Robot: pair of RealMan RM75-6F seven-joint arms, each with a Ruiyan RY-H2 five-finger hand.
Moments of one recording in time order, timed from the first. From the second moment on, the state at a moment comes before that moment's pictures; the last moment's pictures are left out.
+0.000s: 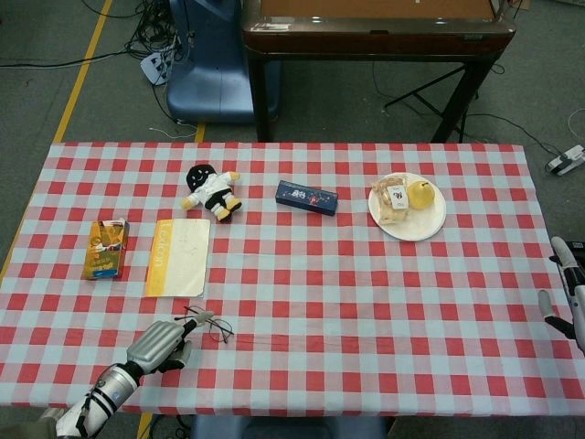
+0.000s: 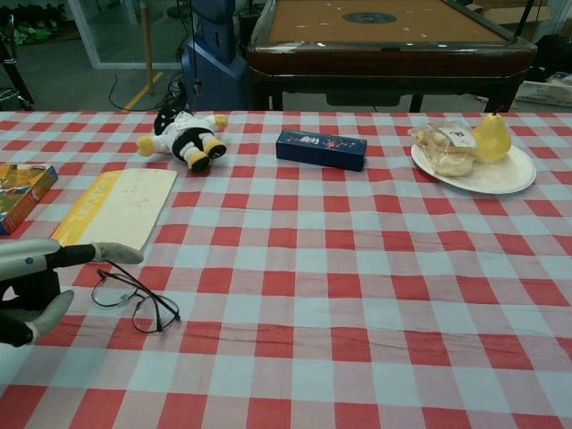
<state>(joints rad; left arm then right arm) -0.47 -1.24 0.09 -1.83 1.40 0.94 0.02 0.04 -0.99 0.12 -1.65 -1.43 1.52 0.01</state>
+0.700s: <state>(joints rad) -0.47 -1.32 0.09 -1.68 1.37 0.87 -0.12 0.04 -0.98 0.12 -1.67 -1.43 1.53 -0.01</state>
